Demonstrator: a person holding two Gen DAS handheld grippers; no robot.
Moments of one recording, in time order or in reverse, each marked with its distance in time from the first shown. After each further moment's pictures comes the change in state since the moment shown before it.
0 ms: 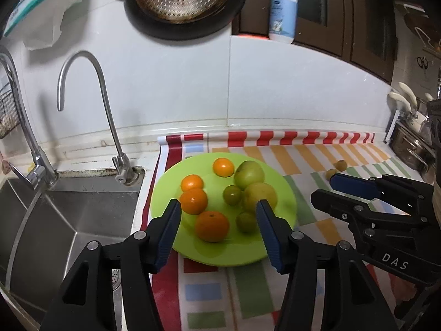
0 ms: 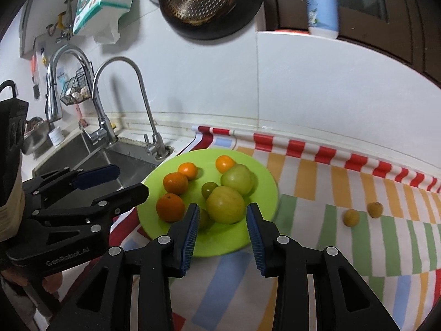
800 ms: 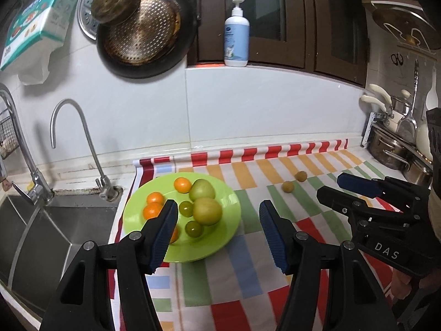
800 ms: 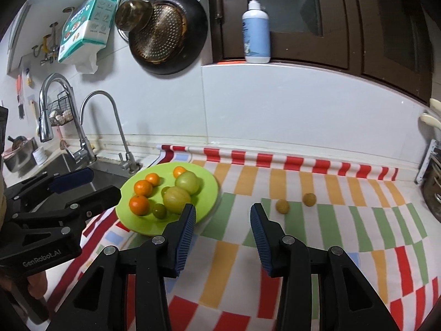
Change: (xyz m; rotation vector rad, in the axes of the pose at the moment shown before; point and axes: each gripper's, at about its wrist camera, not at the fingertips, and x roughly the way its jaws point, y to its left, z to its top) left arm -0.052 -0.077 0.007 0.055 -0.087 -0.034; right arm -0.090 -0.049 -0.024 0.062 -0.098 -0.144
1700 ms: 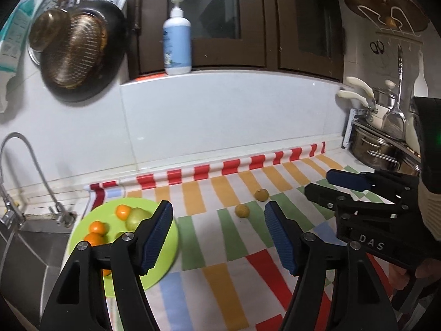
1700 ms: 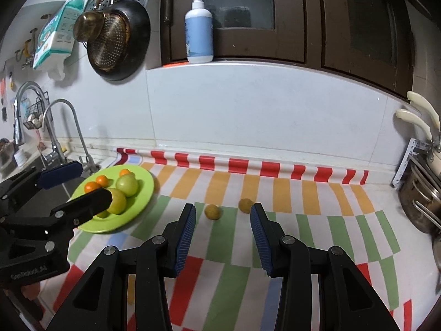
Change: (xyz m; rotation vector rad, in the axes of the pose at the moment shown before) left arm 0.054 -0.094 0.024 0.071 -0.040 -0.082; right arm 0.008 -0.104 0.007 0.000 0.003 -0.084
